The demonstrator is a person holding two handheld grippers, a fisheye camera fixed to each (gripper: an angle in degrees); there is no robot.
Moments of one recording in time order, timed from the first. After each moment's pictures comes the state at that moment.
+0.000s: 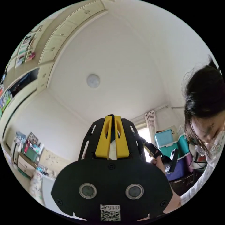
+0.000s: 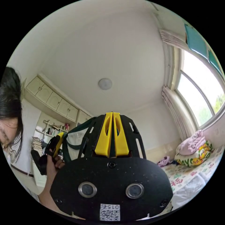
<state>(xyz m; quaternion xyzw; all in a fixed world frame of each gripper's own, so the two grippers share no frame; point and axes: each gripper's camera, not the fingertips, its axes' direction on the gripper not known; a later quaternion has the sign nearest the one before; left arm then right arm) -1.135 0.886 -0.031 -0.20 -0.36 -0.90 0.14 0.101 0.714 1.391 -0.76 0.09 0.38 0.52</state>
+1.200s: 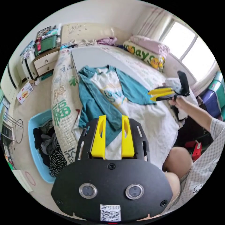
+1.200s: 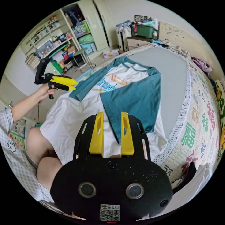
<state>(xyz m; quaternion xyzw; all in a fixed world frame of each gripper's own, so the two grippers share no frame) -0.348 0.647 0.199 -0.31 0.48 -0.80 -0.19 -0.216 0.663 0.502 -0.81 -0.32 0.42 -0.25</state>
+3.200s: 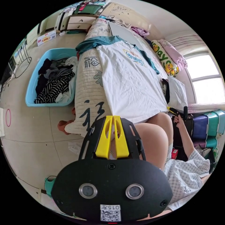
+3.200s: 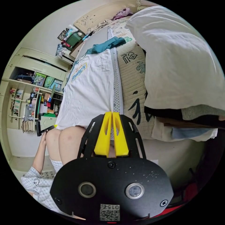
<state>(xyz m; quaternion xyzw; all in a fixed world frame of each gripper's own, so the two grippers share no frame) -0.598 0.602 0.035 -0.22 0.28 -0.77 -0.52 0.195 0.576 0.554 -0.81 0.18 0.38 -0.42</state>
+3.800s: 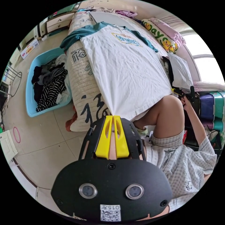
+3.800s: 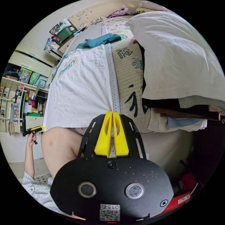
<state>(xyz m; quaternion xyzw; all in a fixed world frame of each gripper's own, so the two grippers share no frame) -0.590 0.621 0.072 -0.18 0.40 -0.77 -0.47 0.161 0.594 0.587 -0.84 0.13 0.29 -0.45</state>
